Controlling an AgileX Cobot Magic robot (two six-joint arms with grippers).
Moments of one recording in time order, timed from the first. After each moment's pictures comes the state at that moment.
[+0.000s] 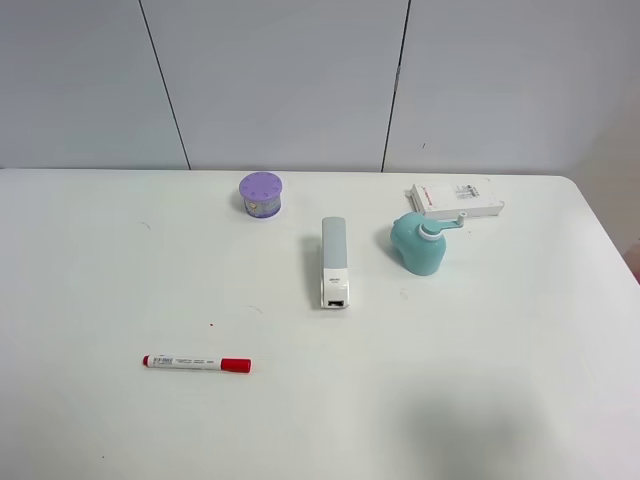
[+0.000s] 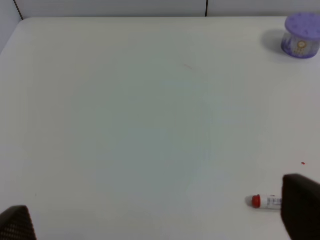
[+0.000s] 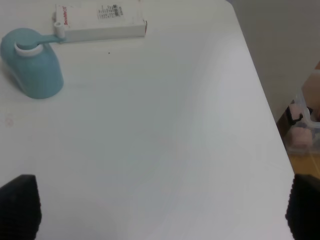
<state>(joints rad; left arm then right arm) 0.08 -0.01 -0.51 0.01 1.05 -0.02 -0.22 0.00 -0.50 0.09 1.07 -0.13</state>
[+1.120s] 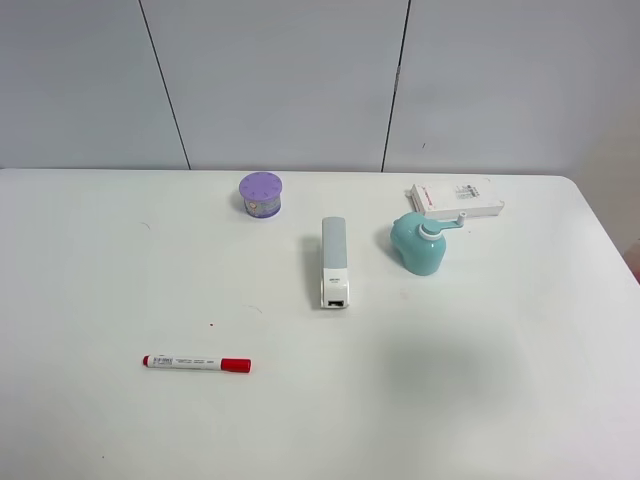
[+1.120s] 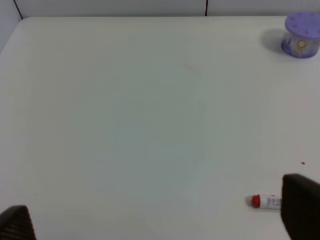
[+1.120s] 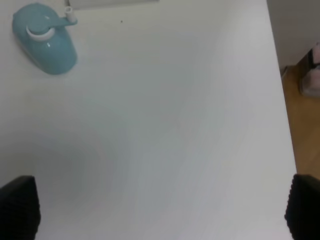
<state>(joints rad) 0.08 -0.01 -0.51 0.01 1.05 -0.02 -0.22 0.59 -0.90 0.11 1.20 -0.16</state>
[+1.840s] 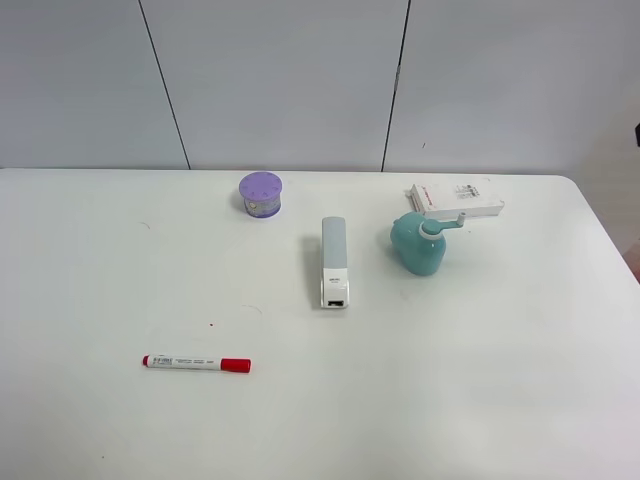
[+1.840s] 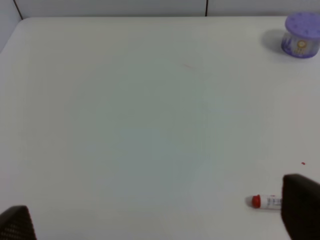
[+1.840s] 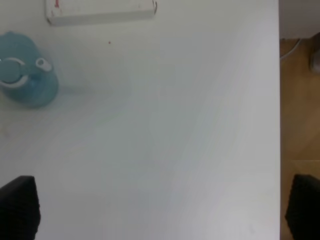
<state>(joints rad) 0.08 -0.01 -0.51 0.01 1.05 -0.02 -0.19 1.28 -1.36 0.09 1.21 -0.21</state>
